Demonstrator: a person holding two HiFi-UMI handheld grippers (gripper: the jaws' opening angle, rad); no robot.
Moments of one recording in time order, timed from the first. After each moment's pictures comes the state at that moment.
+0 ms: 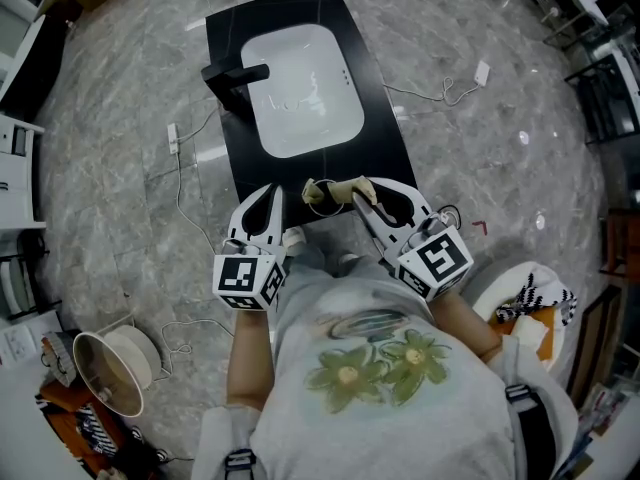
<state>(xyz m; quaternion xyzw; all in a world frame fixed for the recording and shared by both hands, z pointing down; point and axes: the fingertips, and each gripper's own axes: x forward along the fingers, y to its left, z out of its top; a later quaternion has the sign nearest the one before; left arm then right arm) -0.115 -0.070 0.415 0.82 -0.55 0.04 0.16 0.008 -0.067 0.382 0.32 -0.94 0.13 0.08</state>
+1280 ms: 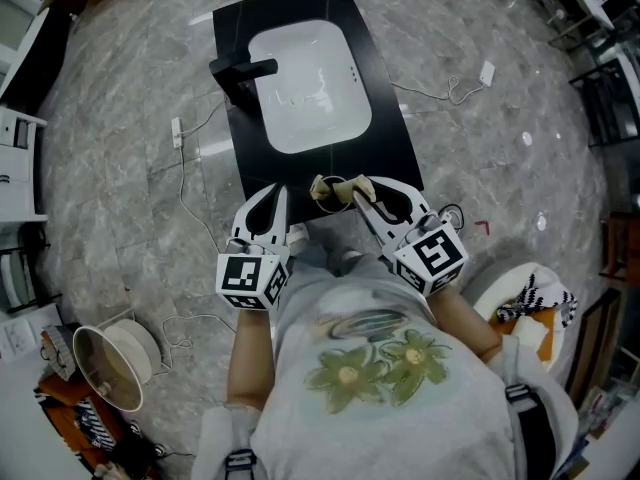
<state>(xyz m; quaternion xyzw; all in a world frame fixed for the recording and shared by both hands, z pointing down) -0.123 -0.065 0.419 0.82 -0.55 0.05 0.16 -0.004 -0.067 0.405 0.32 -0.93 0.14 0.11</state>
